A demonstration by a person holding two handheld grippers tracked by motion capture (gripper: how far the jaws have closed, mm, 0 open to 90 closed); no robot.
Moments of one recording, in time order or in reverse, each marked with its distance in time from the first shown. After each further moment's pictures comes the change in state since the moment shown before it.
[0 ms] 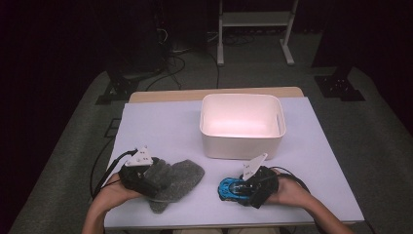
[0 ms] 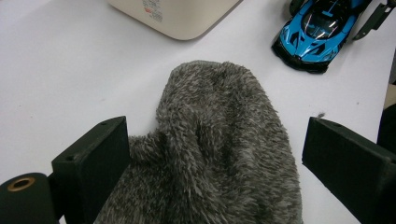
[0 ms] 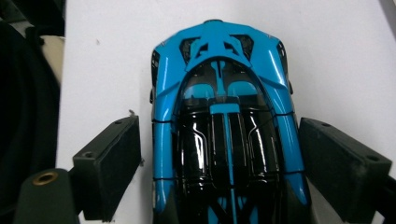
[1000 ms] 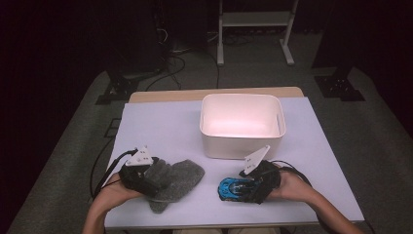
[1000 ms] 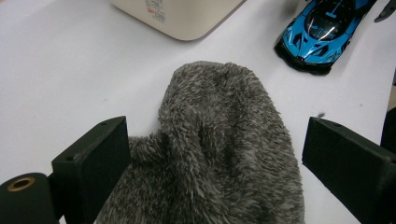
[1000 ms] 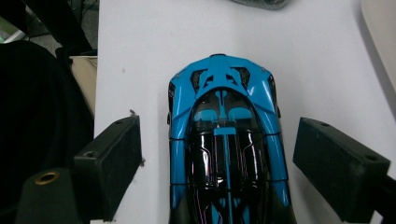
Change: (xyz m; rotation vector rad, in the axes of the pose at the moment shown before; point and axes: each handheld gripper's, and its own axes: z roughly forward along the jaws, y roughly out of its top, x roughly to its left) left arm 0.000 0.001 0.001 0.001 0.007 -0.005; right arm -0.004 0.014 -0.021 -0.027 0.051 0.011
